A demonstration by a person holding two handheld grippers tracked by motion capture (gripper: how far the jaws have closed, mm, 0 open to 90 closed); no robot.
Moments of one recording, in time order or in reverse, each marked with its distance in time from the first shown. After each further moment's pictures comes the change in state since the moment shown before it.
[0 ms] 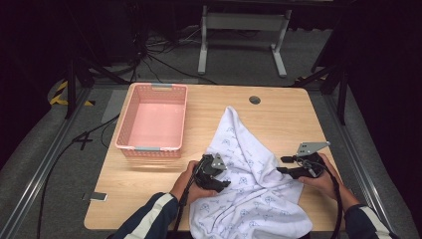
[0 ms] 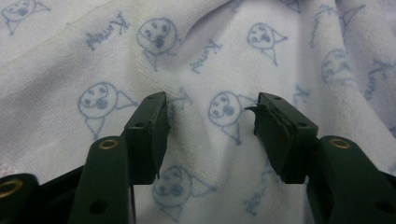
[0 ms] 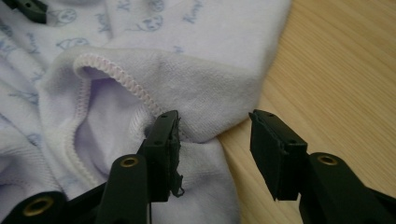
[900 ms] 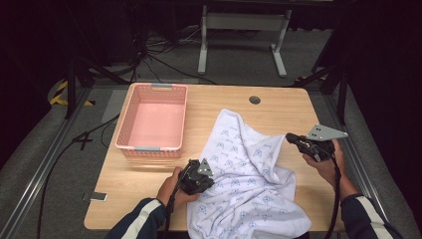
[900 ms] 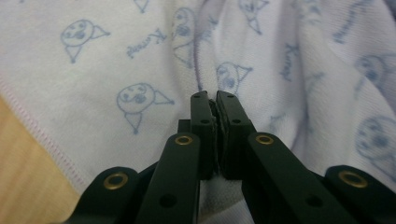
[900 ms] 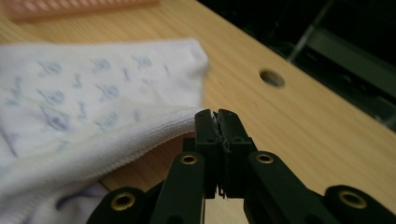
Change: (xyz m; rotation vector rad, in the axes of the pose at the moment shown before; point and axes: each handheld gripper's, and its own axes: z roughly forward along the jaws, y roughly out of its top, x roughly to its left) left arm -0.007 -0.031 -0.035 0.070 -0.025 -0.009; right arm -0.005 0.048 -0.041 -0.250 -0.309 -0.084
